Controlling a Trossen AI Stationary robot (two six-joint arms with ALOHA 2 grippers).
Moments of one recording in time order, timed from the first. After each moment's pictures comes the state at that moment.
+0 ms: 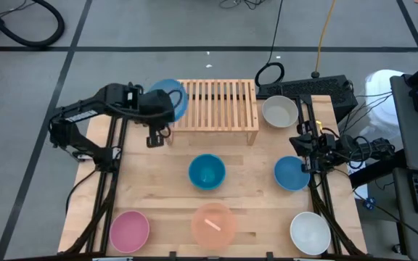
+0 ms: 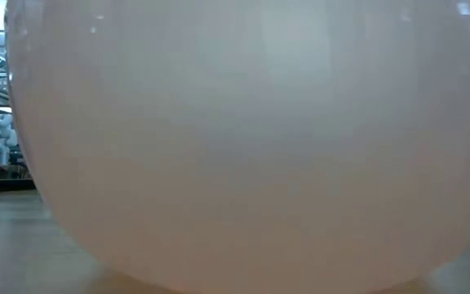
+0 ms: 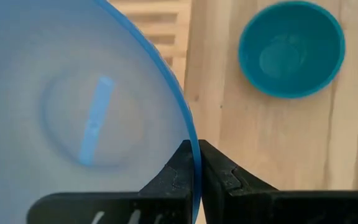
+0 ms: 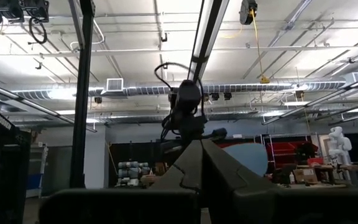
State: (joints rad) left arm 0.16 1.47 1.82 -1.48 -0.15 0.19; right arm 0.19 0.02 0.02 0.63 0.21 -0.08
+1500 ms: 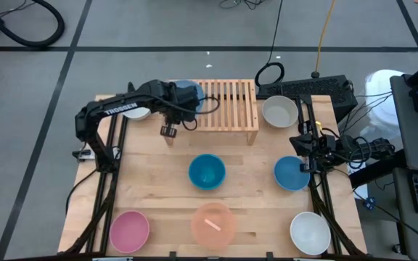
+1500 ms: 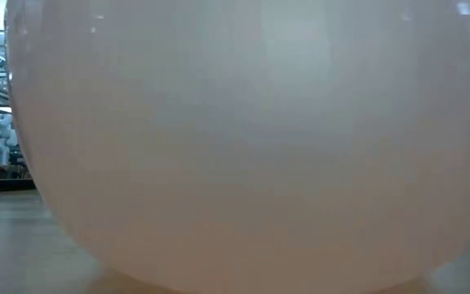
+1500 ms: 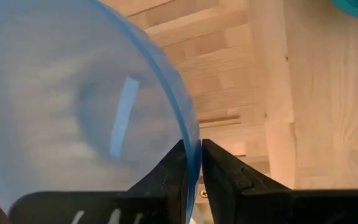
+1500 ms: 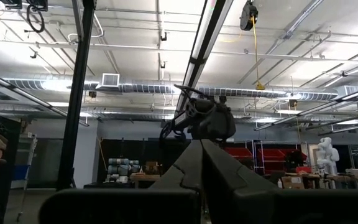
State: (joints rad) left arm 0.28 1.73 1.82 -1.44 -0.25 0.58; right arm 0.19 0.02 0.02 0.63 0.21 -0.15
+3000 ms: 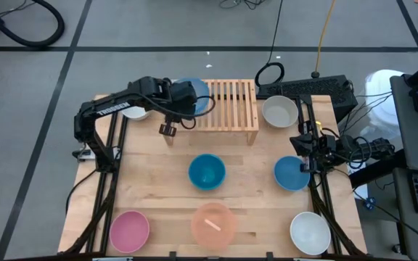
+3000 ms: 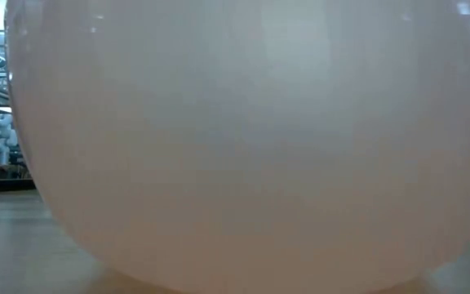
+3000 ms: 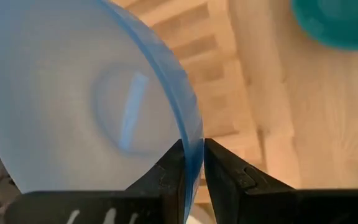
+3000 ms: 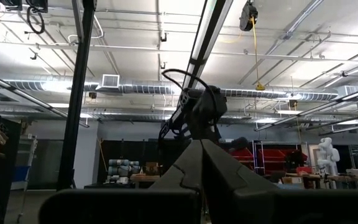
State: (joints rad) left arm 0.26 1.72 1.96 -1.47 -0.21 0.59; right arm 0.18 0.02 0.02 0.64 0.21 -0.15
